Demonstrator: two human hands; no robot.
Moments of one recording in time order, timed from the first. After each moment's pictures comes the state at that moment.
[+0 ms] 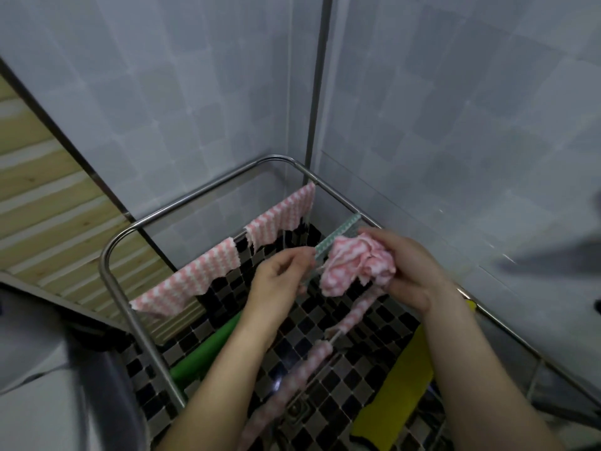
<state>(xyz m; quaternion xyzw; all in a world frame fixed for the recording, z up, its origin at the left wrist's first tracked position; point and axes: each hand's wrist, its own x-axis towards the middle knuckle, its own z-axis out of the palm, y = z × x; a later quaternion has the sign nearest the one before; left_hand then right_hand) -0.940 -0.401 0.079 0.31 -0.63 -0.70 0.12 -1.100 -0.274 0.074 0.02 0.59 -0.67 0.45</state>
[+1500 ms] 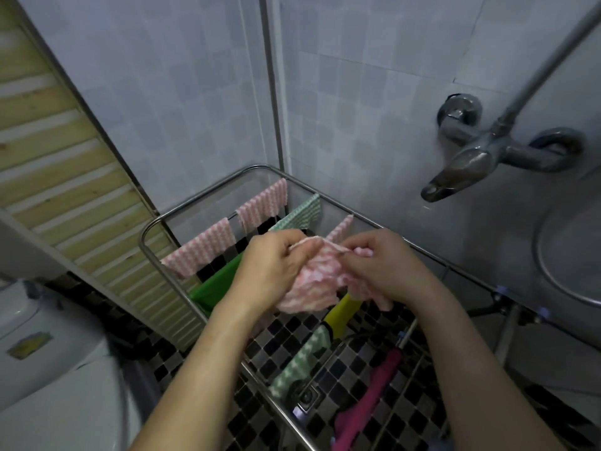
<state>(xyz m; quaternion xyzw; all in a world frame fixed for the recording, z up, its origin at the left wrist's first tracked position) -0.842 -0.279 0.170 0.14 -0.89 -0.40 0.18 -0.940 -0.117 0.182 -0.32 0.84 -0.40 0.19</state>
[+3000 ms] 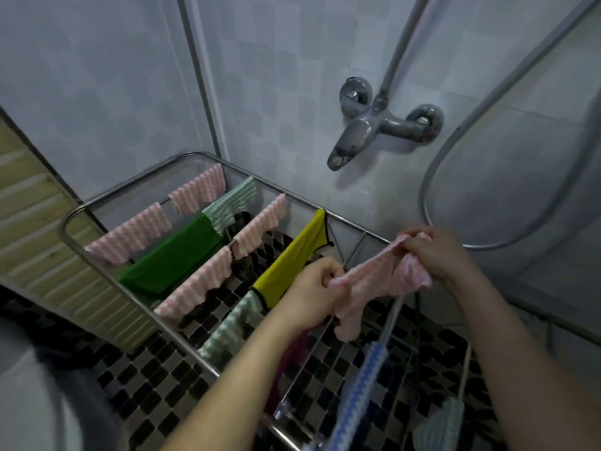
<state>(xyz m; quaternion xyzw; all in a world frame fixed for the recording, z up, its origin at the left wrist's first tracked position) -0.852 -0.111 0.112 0.08 -0.78 -0.61 -0.02 -0.985 0.072 0.143 -0.04 0.87 -0.49 0.08</state>
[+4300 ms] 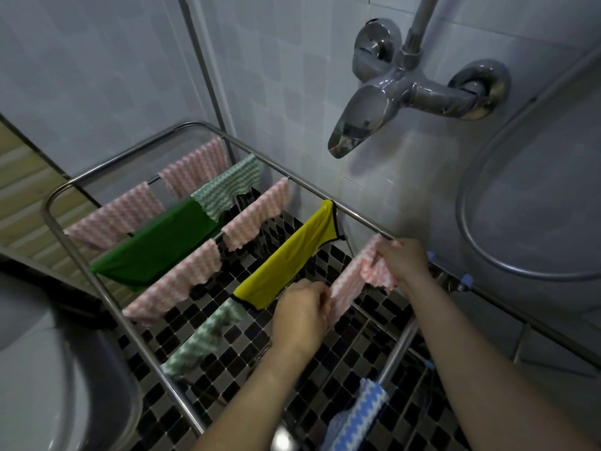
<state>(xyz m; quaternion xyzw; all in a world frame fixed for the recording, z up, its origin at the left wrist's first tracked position) -0.903 -0.091 0.021 0.21 -0.93 -0.29 0.08 -1.079 0.021 0.008 0.09 0.84 -0.51 0.18</state>
